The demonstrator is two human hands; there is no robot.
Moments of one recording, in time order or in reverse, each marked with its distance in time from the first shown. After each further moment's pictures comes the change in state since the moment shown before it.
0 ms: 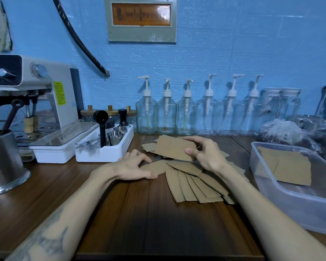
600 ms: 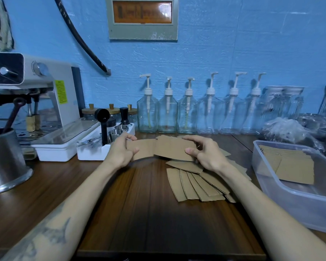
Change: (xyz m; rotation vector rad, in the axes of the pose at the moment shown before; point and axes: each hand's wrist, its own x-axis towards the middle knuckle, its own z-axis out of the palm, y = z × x) left_hand 0.019 -0.026 -0.006 -0.555 0.614 -0.041; right_hand -0.001 0.000 0.002 0.058 -0.033 -0.014
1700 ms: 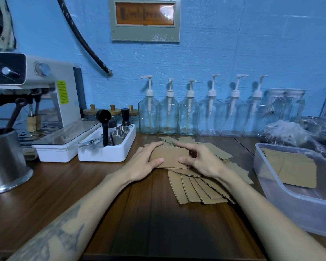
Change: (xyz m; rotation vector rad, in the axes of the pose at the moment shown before) left_hand -0.023 0.014 0.033 0.175 -0.338 0.298; right_hand -0.007 -0.012 0.009 0.014 -0.224 -0.069
